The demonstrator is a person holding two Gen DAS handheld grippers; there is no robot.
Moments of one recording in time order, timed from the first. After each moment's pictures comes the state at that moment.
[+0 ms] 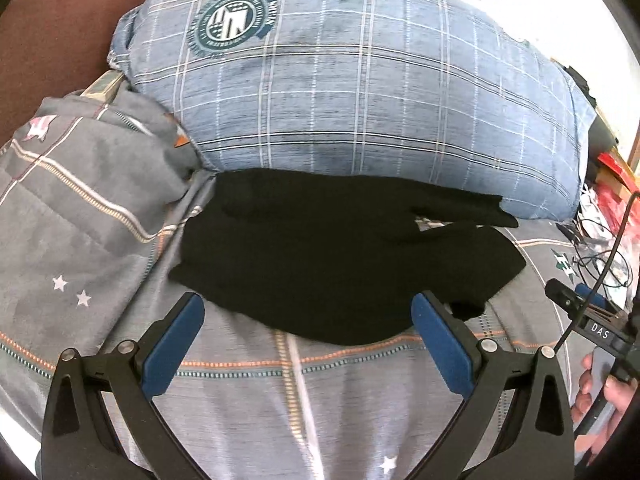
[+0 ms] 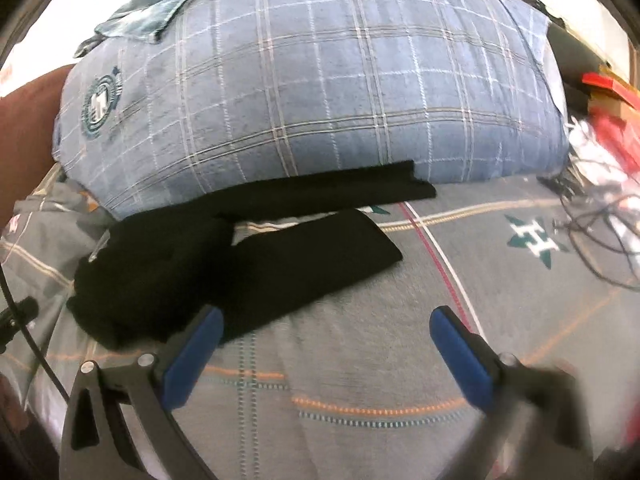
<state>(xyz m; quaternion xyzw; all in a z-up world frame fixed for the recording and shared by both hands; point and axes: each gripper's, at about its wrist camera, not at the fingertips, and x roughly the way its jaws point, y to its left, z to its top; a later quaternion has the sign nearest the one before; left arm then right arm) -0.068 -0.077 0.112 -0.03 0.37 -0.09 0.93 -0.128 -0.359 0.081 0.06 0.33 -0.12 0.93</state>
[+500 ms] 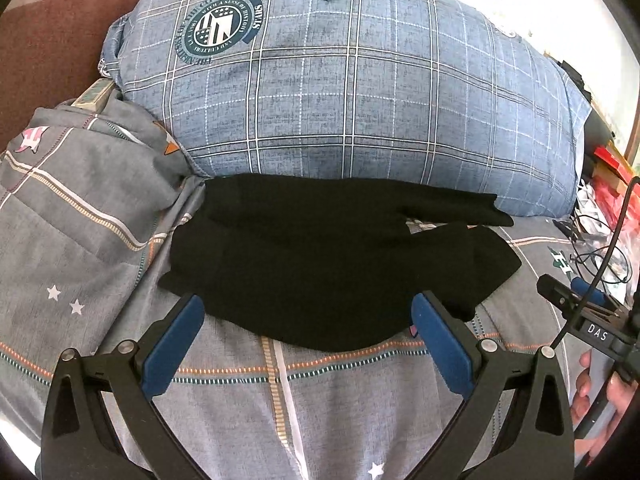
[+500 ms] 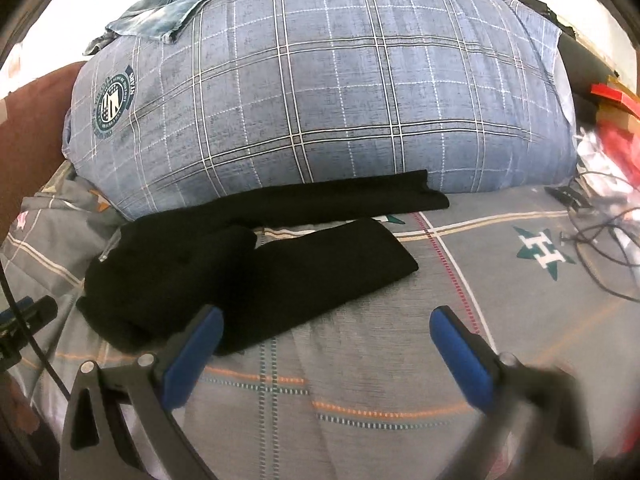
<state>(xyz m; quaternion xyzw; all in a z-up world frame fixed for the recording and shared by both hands) -0.065 -0.085 0.114 -0.03 0.36 -0.10 0.93 -0.123 -0.349 0.086 0.05 0.33 -0.11 0.94</state>
